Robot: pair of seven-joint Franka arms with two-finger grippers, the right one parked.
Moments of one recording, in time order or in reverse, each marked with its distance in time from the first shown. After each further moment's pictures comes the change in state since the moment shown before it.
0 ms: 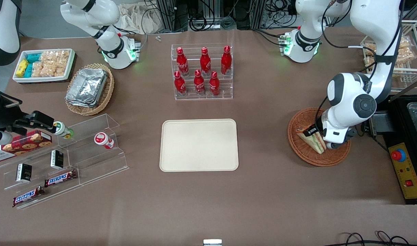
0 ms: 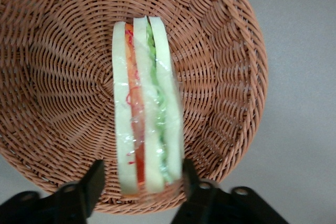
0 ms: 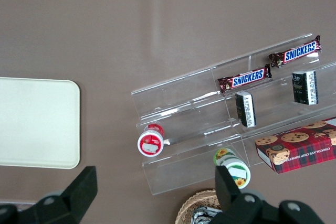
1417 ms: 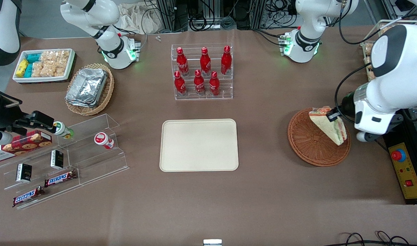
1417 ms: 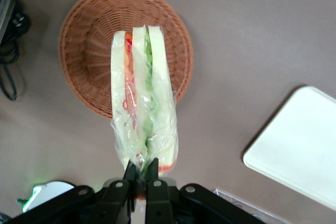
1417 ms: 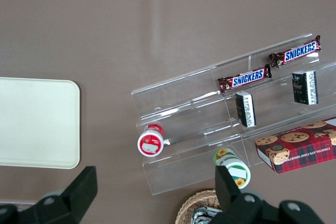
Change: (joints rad) arm -0.028 -0.041 -0.049 0.634 0.000 -0.742 -0.020
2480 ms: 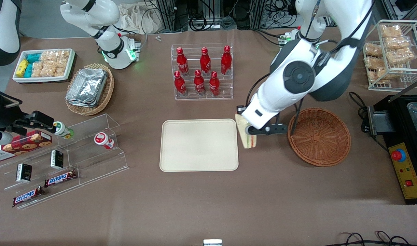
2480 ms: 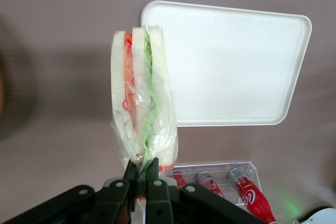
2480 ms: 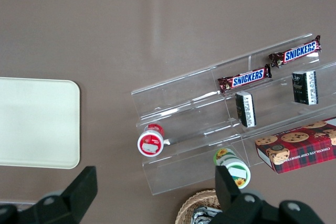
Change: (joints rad) arm -0.017 0.248 -0.444 0.080 0.010 0.278 -0.001
